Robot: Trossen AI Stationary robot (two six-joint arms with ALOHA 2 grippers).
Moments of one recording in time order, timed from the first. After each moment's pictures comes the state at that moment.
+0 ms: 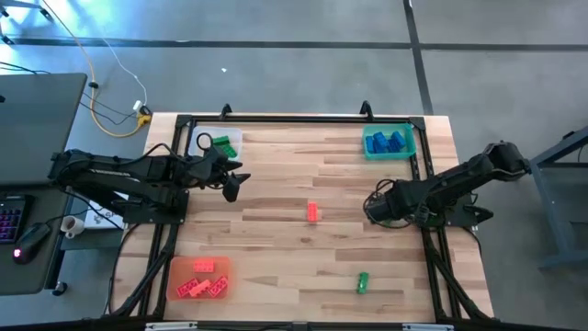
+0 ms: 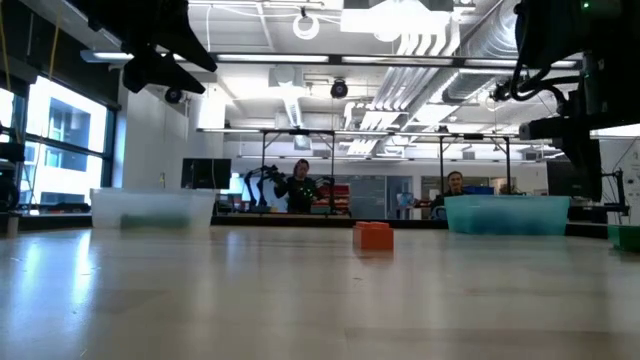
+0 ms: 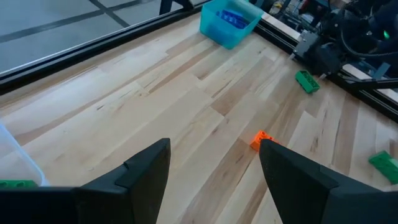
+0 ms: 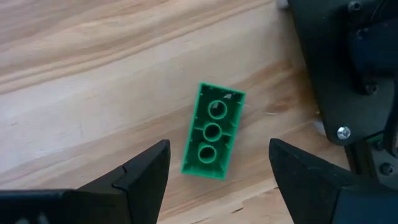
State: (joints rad) left arm 0.08 0.83 0.67 -0.41 -0.42 -0.58; right arm 0.28 1.29 0.74 -1.19 0.11 2.21
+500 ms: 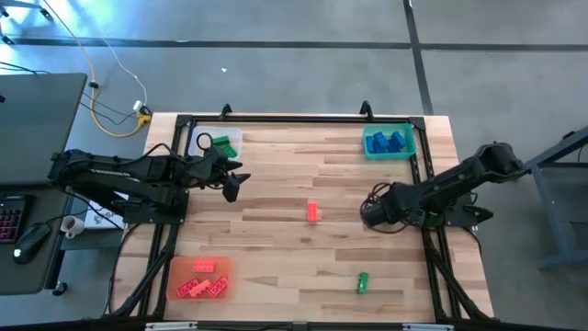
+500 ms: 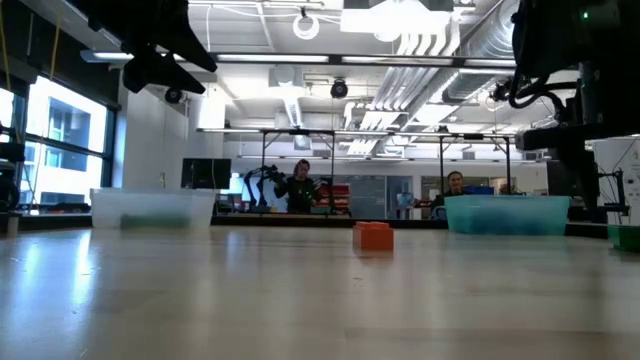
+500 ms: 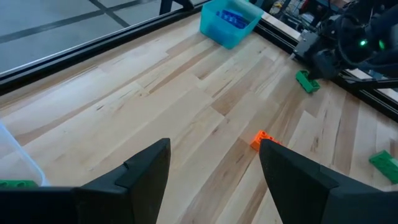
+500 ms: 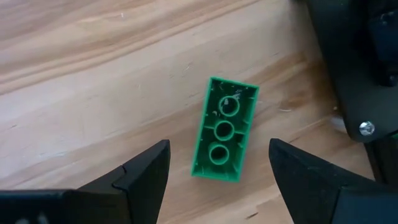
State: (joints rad) left arm 0.08 0.83 0.67 -0.41 -0.42 -0.58; right arm 0.30 1.37 0.74 -1.14 0.13 2.25
